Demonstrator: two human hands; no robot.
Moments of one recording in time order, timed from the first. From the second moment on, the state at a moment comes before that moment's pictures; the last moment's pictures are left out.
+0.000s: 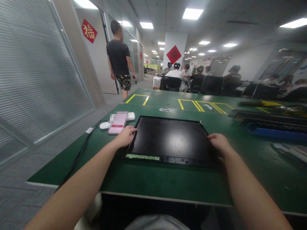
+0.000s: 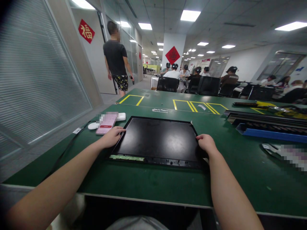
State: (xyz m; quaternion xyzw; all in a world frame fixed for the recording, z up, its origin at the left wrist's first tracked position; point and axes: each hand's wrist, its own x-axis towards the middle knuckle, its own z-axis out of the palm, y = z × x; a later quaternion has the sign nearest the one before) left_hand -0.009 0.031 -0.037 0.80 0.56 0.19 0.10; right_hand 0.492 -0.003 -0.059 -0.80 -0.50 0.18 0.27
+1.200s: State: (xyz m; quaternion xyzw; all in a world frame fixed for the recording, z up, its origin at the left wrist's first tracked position) left_hand -0.008 0.025 -0.039 0.78 0.57 0.23 0.09; right_hand 0.478 -0.008 -0.045 -0.83 -0.49 0.13 0.23
